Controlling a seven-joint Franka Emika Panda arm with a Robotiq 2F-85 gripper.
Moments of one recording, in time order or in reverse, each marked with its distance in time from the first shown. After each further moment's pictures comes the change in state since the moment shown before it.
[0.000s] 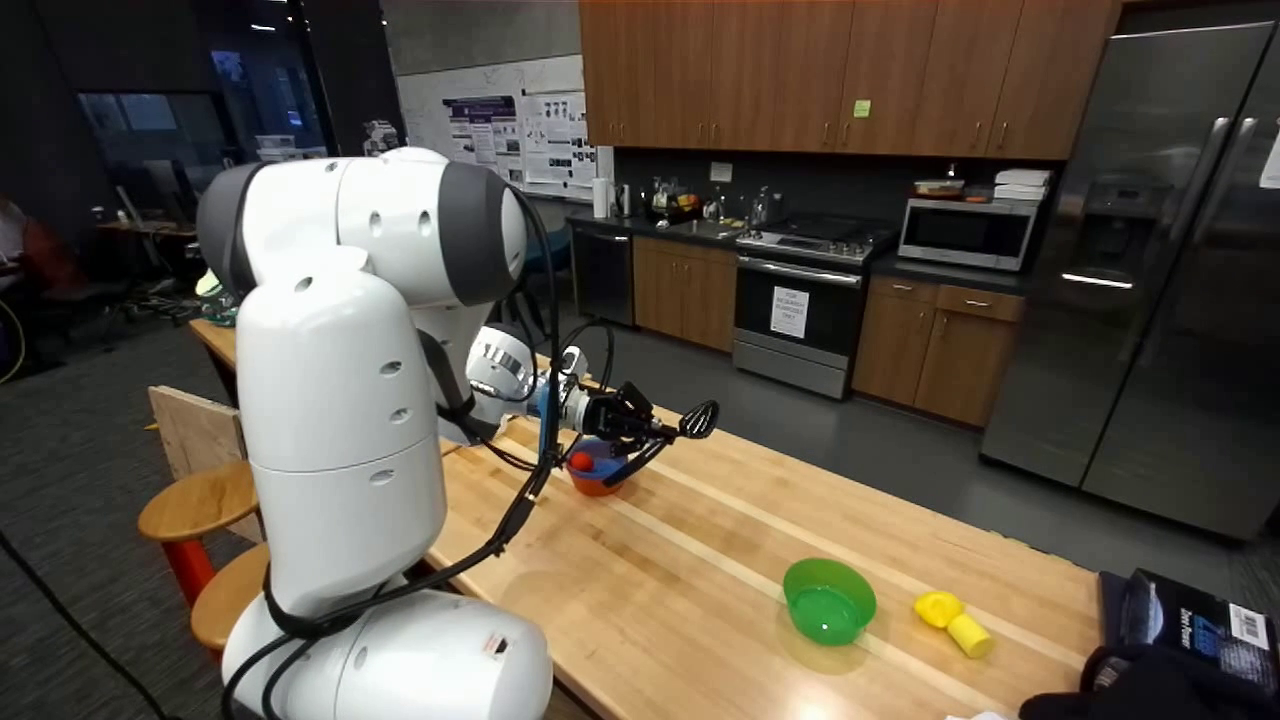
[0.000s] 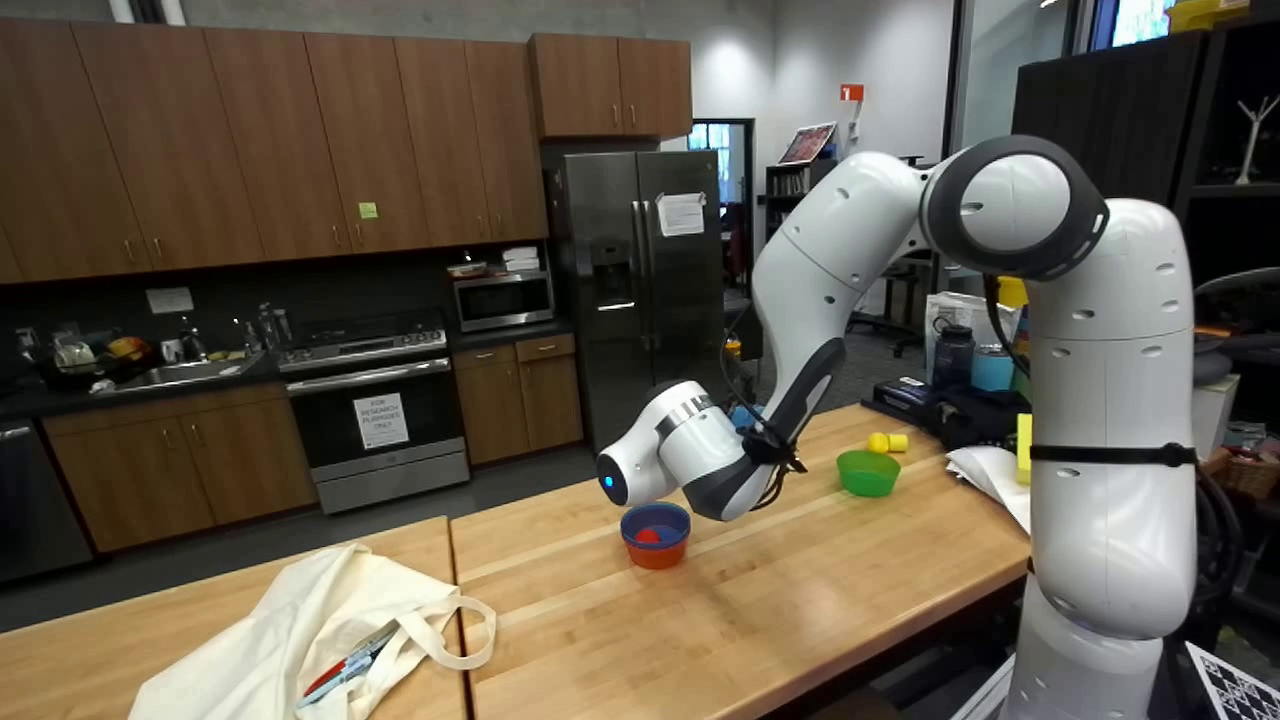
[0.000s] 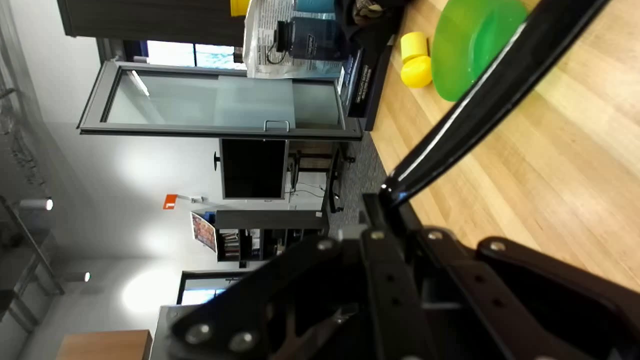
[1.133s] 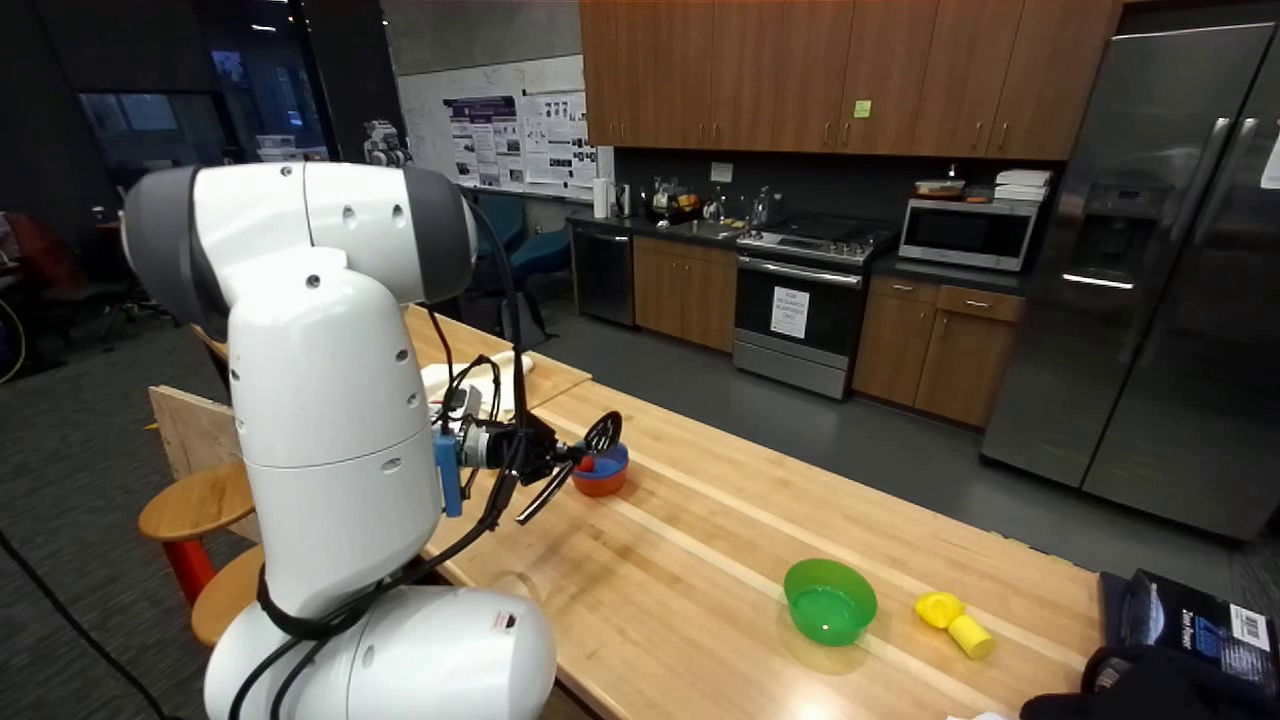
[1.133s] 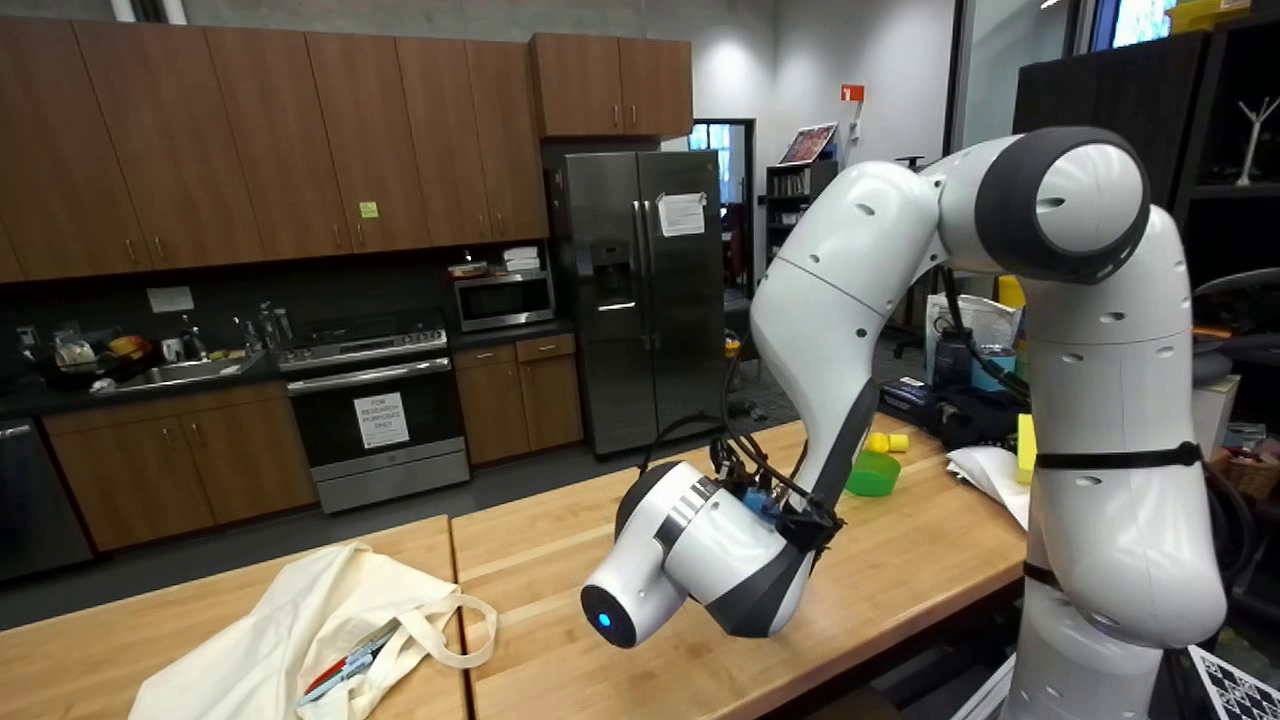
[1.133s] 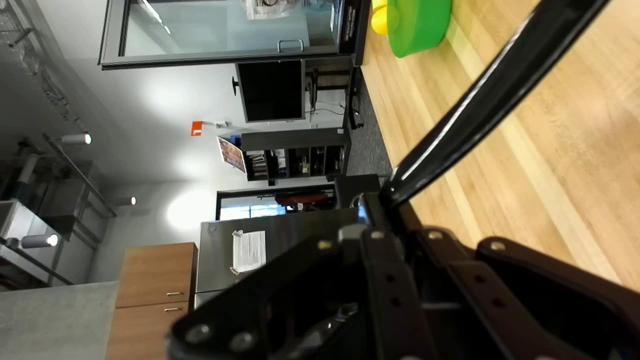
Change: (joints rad) arm 0.201 0.017 0.170 -0.097 0.096 -0.088 0.254
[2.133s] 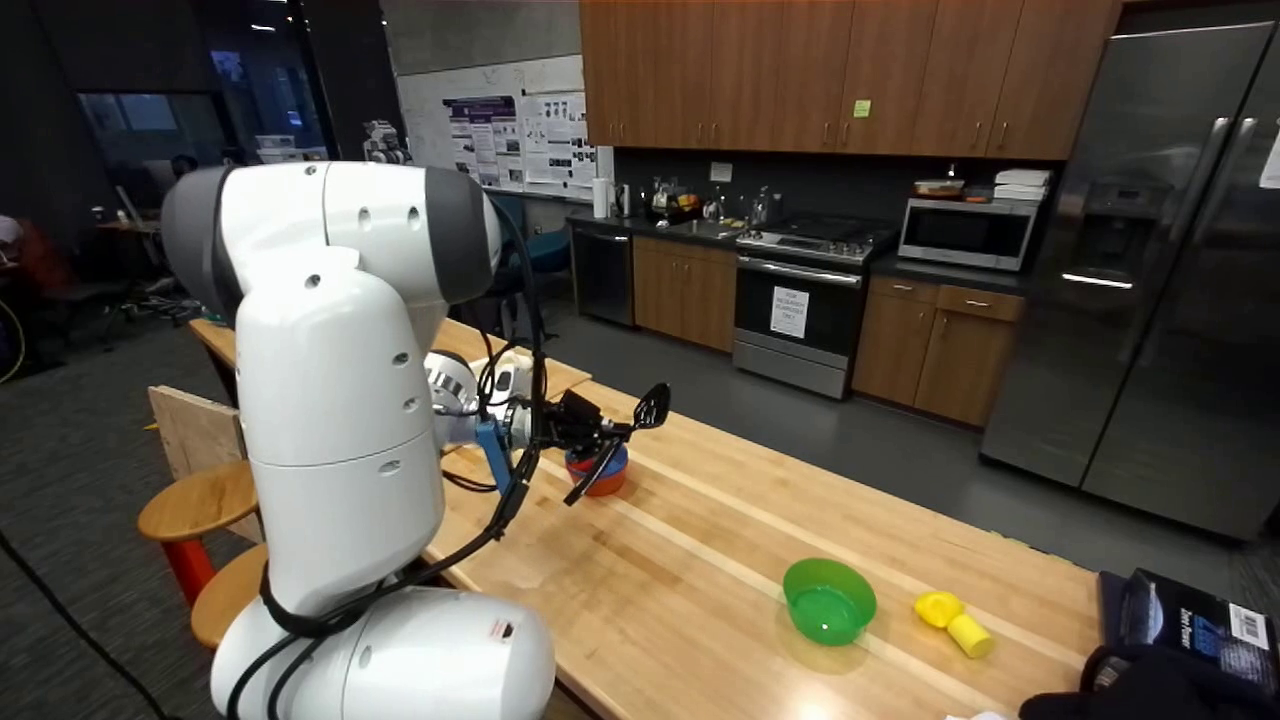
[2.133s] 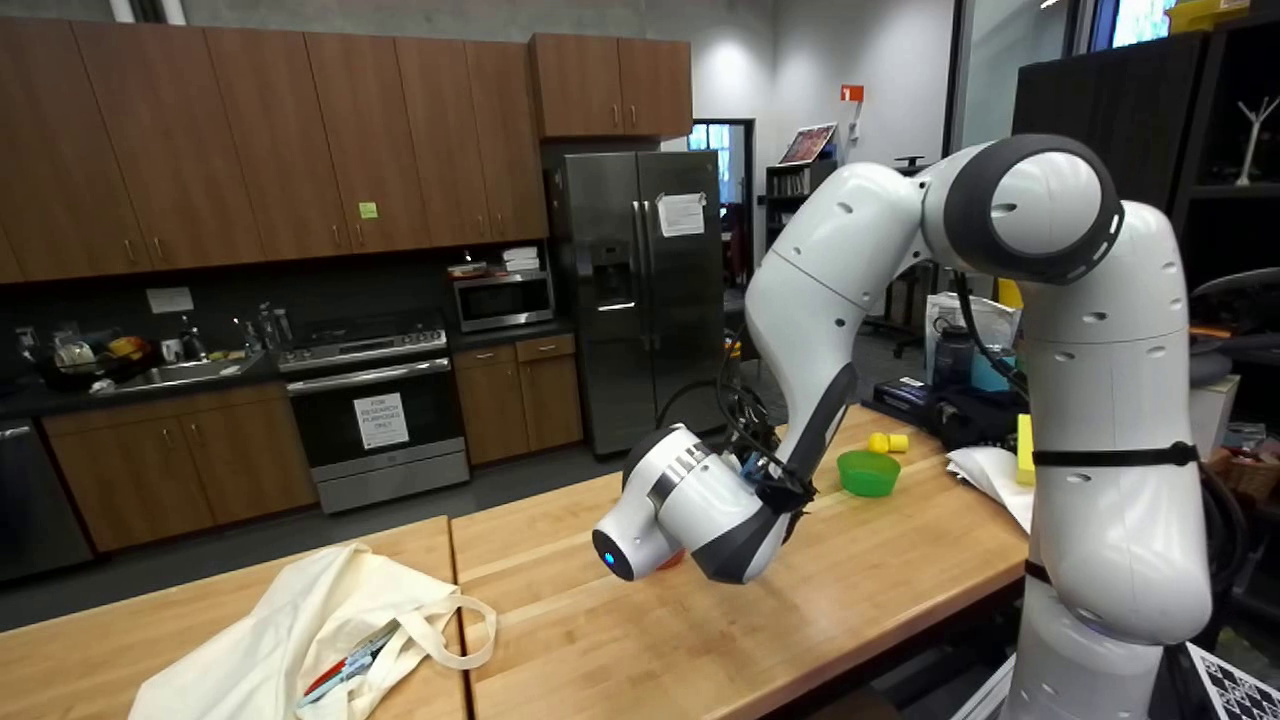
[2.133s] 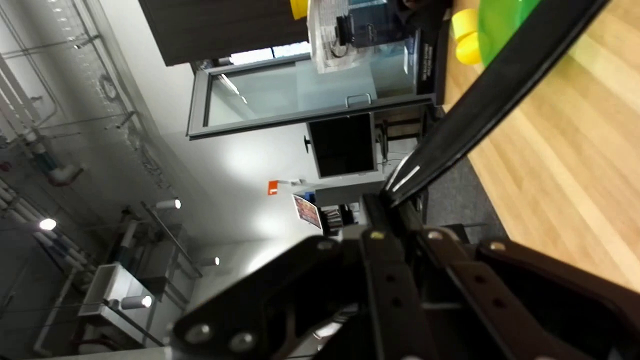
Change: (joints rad) arm -0.080 0.004 -0.087 0.035 -0.080 -0.133 0.066
